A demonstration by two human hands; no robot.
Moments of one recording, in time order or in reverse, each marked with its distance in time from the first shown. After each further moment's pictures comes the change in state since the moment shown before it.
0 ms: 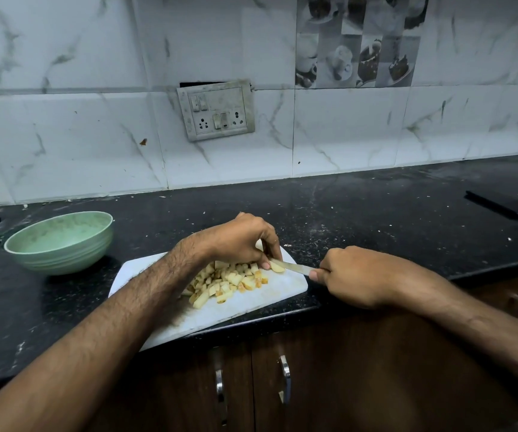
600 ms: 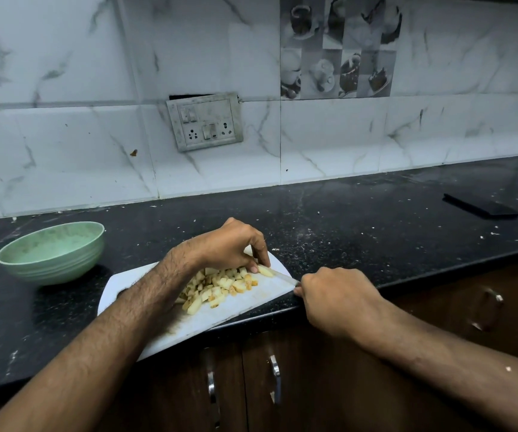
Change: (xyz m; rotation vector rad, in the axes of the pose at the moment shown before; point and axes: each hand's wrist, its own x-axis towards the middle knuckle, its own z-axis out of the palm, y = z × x) left_hand -0.004 0.001 0.002 0.046 0.024 0.028; right_hand -0.022 -0.017 0.034 -0.224 0.191 -0.024
